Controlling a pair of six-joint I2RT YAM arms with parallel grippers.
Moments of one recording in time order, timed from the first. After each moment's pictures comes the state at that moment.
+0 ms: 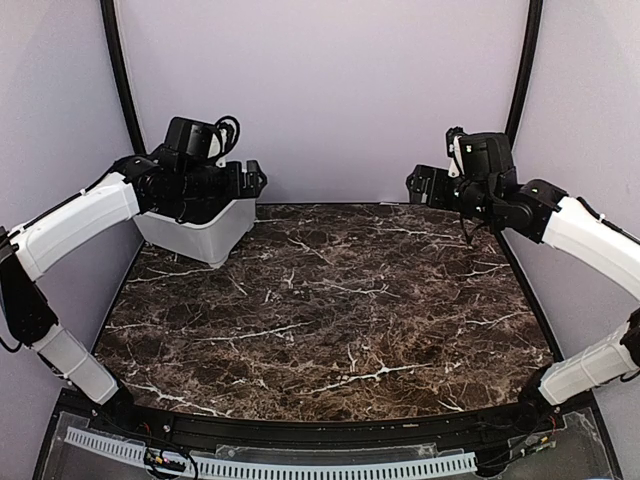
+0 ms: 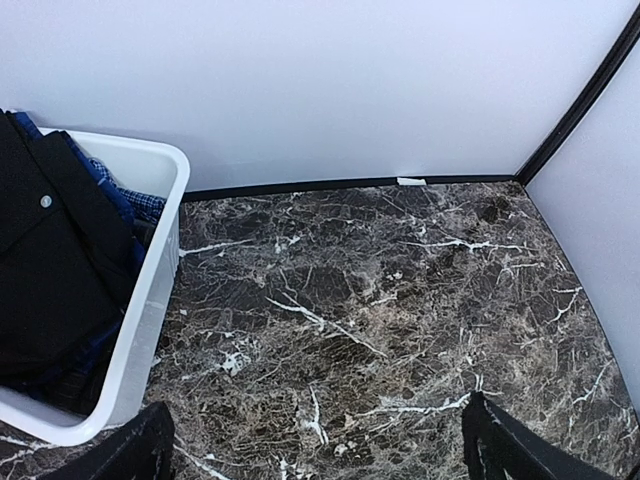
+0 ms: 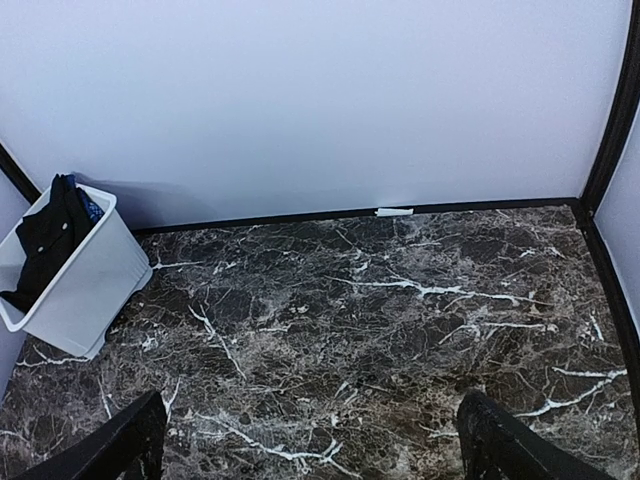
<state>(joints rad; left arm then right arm) -0.57 1.52 1.49 -0.49 -0.15 -0.35 0.67 1.29 1.27 -0.41 0.39 0.42</state>
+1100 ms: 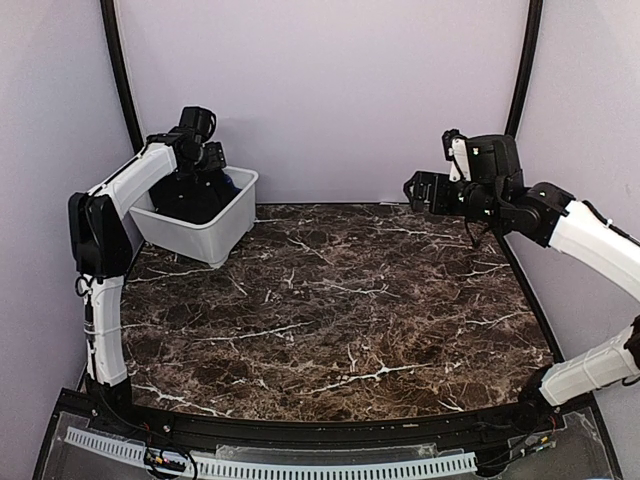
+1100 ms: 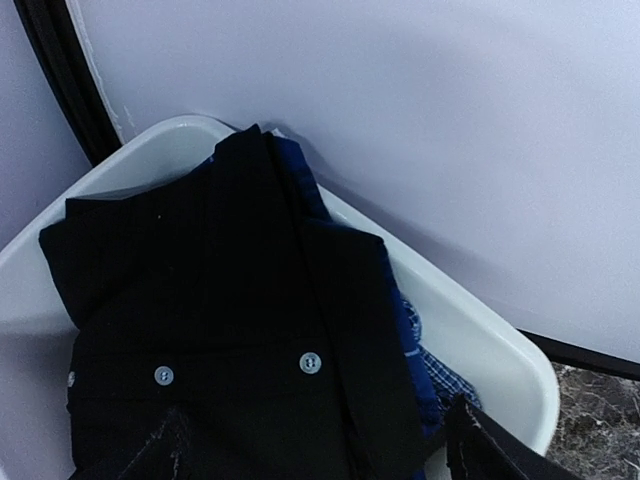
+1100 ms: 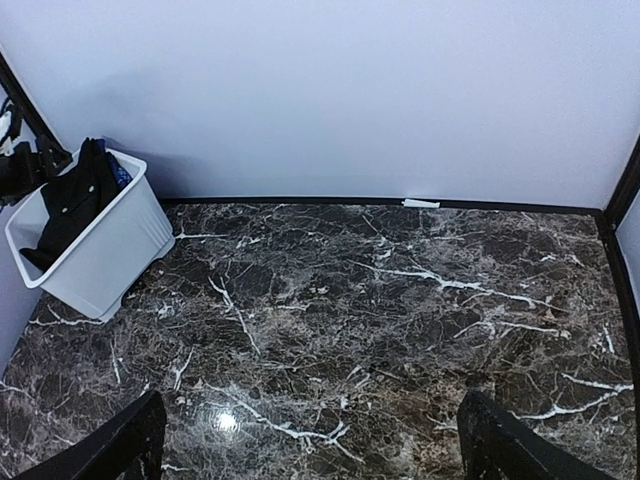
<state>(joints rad) -0.24 2.14 2.19 -0.67 -0.42 -0.41 0.67 1.25 1.24 -0.42 0.30 0.35</state>
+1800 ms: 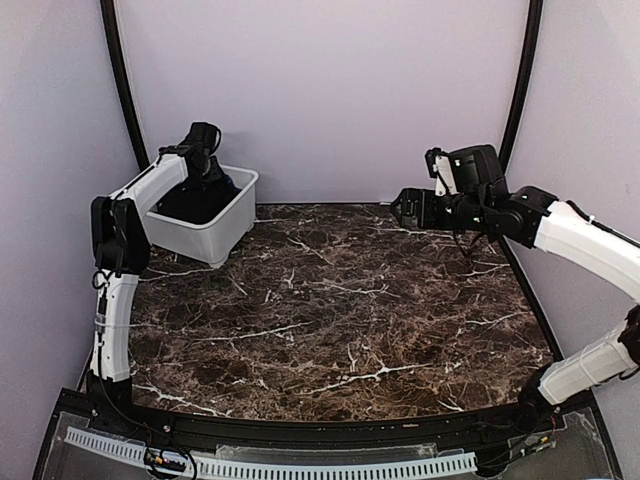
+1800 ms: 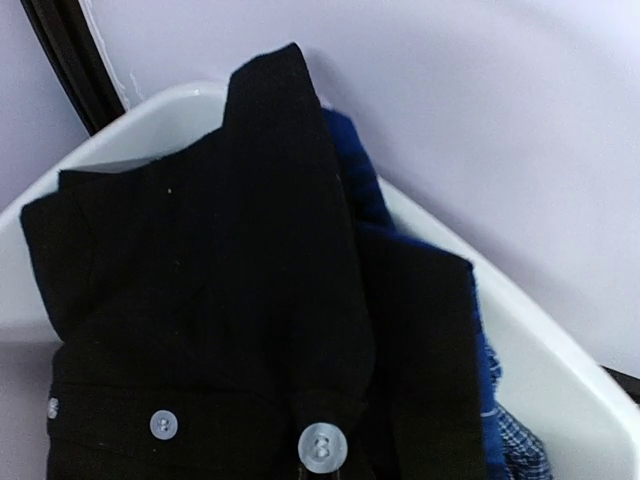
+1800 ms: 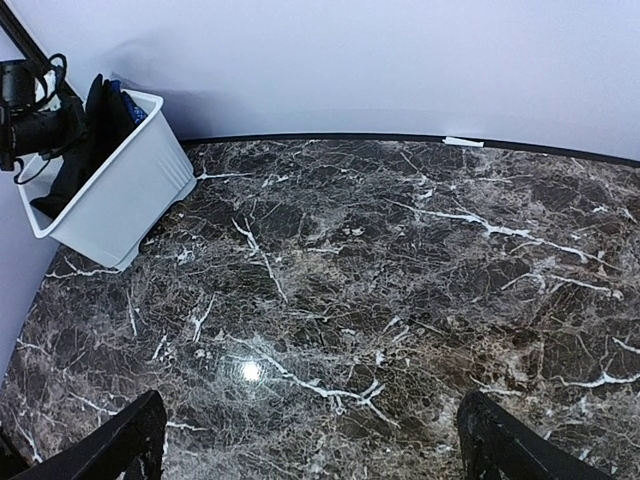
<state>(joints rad) -0.20 2.40 2.37 -0.69 -0.49 -0.44 0.67 1.31 1.22 -0.45 0.16 0.40</state>
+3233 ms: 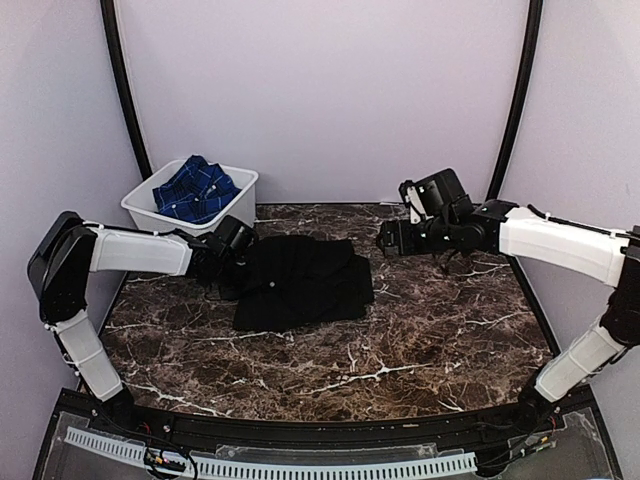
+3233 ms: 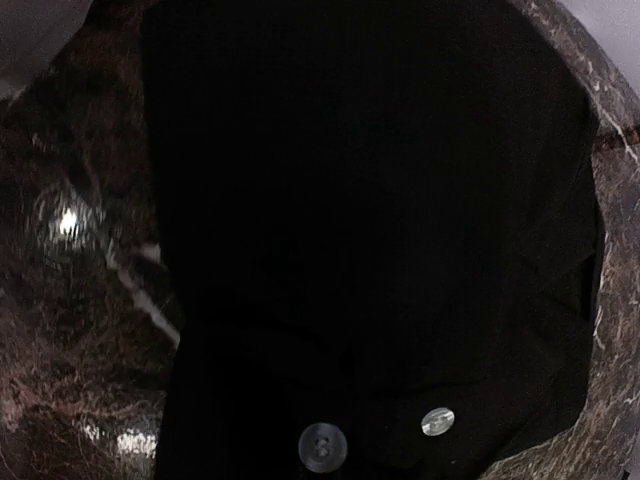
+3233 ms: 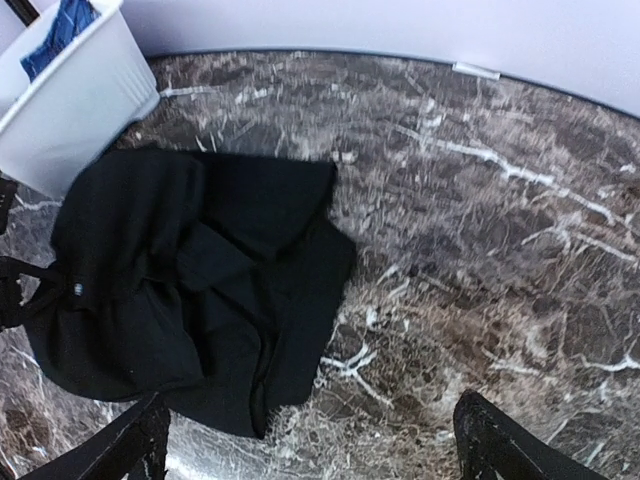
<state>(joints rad) -0.61 1.75 1.11 -0.30 -0.09 -0.84 0.68 1.45 1.19 -0.42 0.16 0.36</state>
